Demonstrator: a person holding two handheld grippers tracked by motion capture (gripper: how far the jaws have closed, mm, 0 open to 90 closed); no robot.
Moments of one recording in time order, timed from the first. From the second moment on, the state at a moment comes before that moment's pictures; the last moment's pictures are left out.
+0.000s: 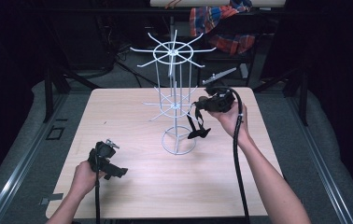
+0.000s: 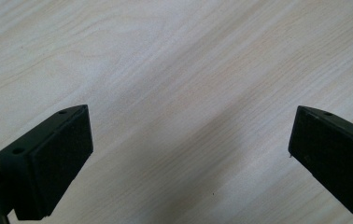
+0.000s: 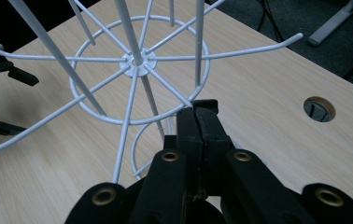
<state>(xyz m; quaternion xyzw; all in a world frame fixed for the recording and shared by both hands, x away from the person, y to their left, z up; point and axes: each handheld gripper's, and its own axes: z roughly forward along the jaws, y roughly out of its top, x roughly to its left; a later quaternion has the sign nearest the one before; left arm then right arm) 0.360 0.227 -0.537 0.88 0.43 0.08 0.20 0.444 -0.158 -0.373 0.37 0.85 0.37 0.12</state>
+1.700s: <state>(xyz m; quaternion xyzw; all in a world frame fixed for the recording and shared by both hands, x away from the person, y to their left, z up) 0.360 0.226 -0.537 0.88 0.43 0.08 0.19 0.430 -0.166 -0.381 0.34 0.86 0.36 0.12</state>
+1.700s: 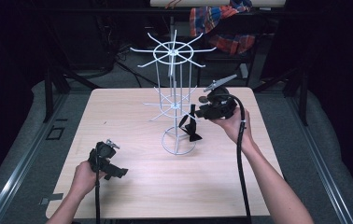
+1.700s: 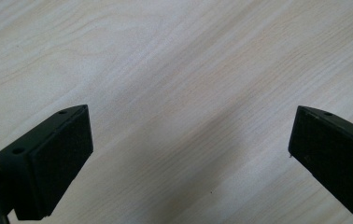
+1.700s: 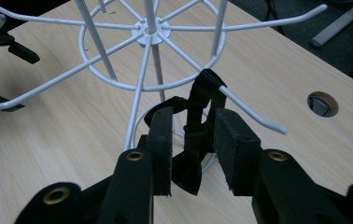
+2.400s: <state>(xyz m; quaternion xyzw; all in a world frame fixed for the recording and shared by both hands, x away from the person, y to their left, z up) 0.361 0.225 -0.538 0.88 0.43 0.08 0.19 0.396 -0.219 -0.390 0.36 0.87 0.33 0.11</state>
